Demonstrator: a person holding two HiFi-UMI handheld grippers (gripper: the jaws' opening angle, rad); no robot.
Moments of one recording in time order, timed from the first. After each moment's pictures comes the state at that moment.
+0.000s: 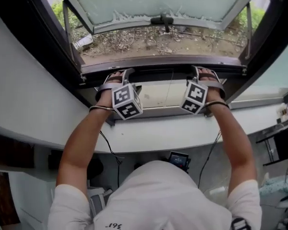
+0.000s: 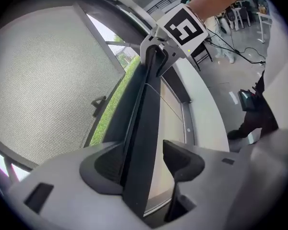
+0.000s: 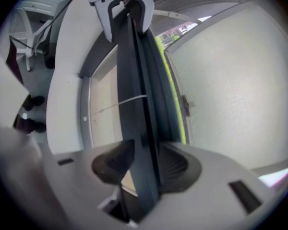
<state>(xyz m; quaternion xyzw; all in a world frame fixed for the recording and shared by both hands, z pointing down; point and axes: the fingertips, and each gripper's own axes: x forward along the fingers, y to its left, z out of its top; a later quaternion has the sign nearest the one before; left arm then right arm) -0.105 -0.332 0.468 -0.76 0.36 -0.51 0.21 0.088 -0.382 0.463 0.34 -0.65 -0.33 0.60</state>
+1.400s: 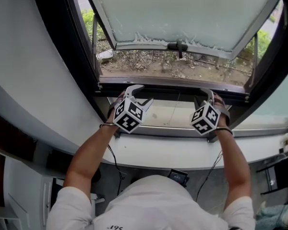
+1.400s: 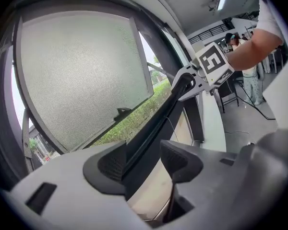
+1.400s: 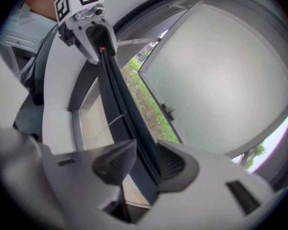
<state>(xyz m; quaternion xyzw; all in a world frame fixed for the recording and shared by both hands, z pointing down) -0.114 -0.309 0.399 -0.81 0.48 -0.31 0.10 0.080 -0.365 0.404 0.41 -0.75 -0.27 0.45</state>
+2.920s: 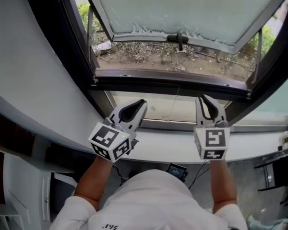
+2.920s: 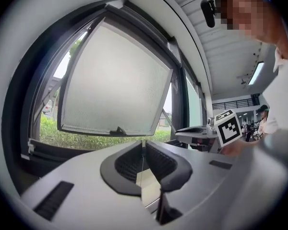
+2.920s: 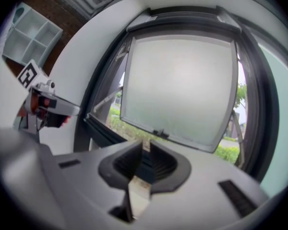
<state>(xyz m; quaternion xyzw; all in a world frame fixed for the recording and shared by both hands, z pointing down) -0.093 -0.210 0.323 -0.85 0.52 0.03 -0.05 0.074 -0.273 0.320 0.49 -0.86 -0.10 0.14</state>
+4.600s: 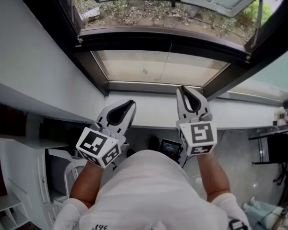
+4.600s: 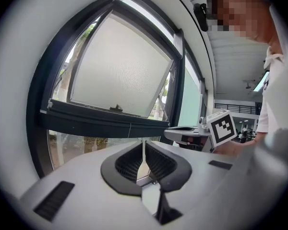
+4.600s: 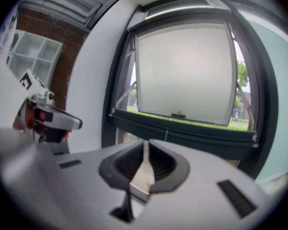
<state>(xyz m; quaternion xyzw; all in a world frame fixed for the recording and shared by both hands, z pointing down) -0.066 -0.102 0.402 -0.84 0.52 -0.01 -0.14 0.057 -0.178 0.403 0.43 -0.89 -0.01 0.14</state>
